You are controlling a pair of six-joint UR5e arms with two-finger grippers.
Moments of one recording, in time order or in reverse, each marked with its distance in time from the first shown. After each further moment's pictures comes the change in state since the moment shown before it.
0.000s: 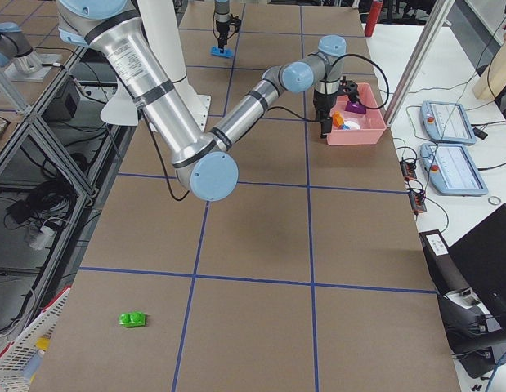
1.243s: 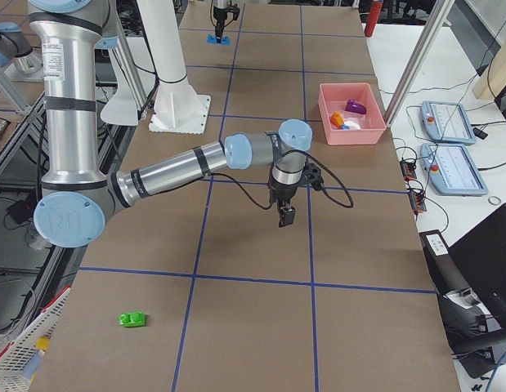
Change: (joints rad) left arm -0.124 0.109 -0.187 -0.005 -0.185 0.027; right arm 0.270 -0.575 0.150 0.015 0.077 -0.620
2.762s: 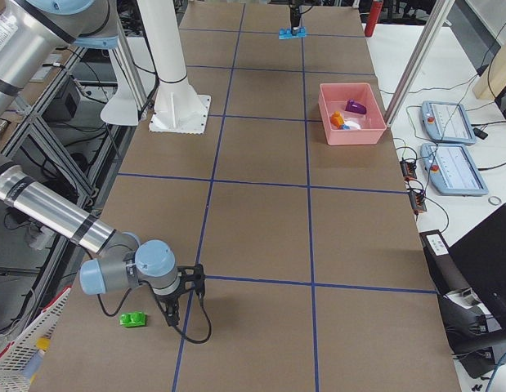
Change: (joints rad) left arm -0.797 -1.264 0.463 0.881 -0.479 0.313; right arm 0.008 -0.619 -0.410 1.122 0.034 0.166
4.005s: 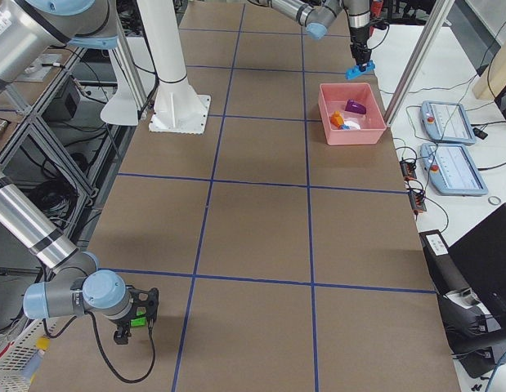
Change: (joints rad) left arm 0.093 -0.618 1.049 -0.665 0.315 -0.331; right arm -0.001 -0.086 -0.126 0.082 0.071 0.007
